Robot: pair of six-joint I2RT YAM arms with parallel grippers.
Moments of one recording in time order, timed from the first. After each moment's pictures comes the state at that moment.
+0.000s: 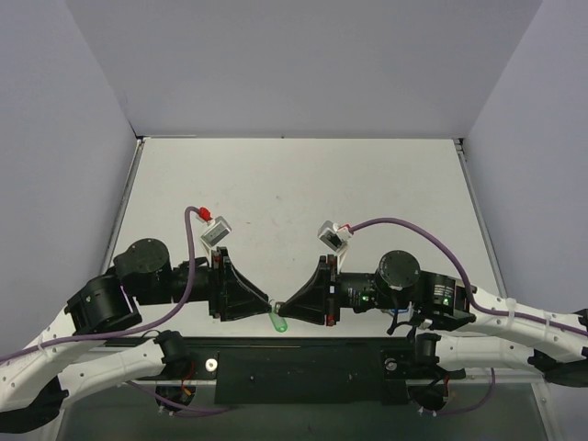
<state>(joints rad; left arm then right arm) -1.03 0.67 1.08 -0.61 0.38 -0.79 1.30 0.88 0.96 -0.14 -0.19 0.70</state>
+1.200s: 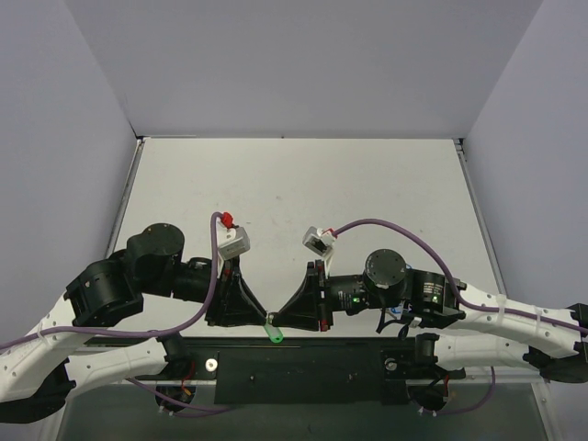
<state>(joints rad) -1.03 0.82 1.28 -0.86 0.56 -0.46 1.32 0.95 0.98 -0.14 -0.28 0.70</state>
